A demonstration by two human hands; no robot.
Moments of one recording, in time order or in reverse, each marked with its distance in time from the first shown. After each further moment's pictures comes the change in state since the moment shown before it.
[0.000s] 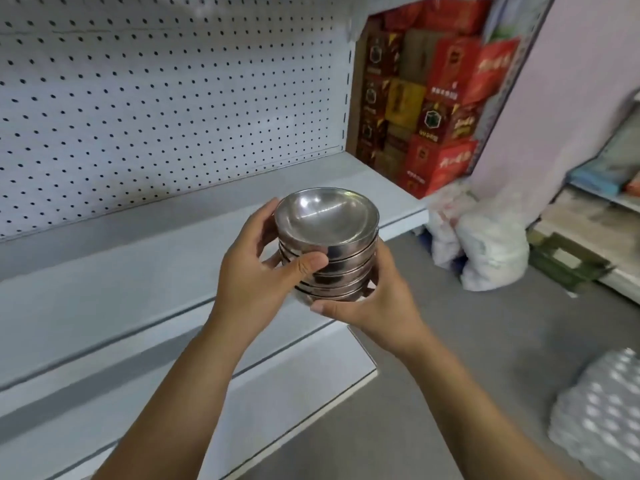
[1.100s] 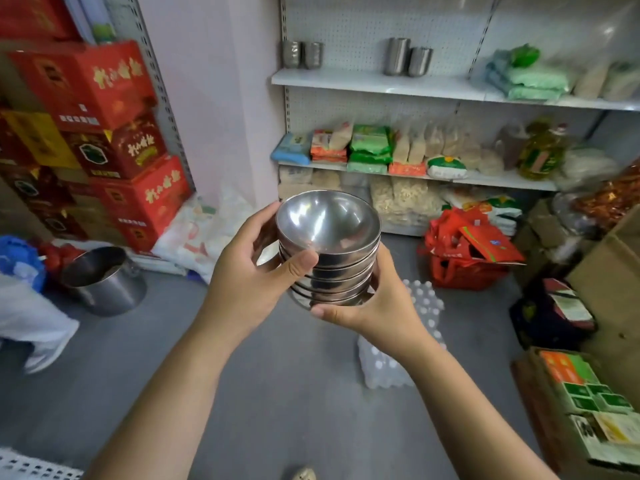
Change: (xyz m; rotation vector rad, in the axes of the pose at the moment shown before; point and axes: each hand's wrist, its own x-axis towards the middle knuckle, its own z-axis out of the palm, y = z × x) left_hand 0.122 0.001 0.618 -0.338 -0.873 0.078; right_hand -0.043 0.126 -0.534 -0.205 0.820 0.249
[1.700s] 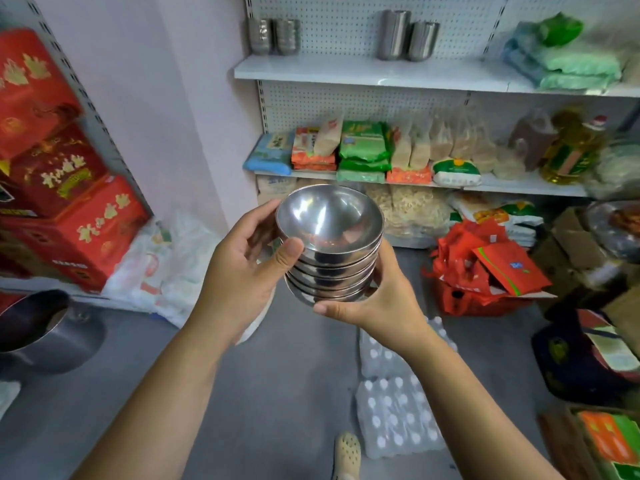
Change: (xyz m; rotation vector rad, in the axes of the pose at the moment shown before) left_hand 0.331 -0.138 0.075 -0.035 -0.034 -0.034; right_hand 0.332 0.111 -0.076 0.019 0.020 0.029
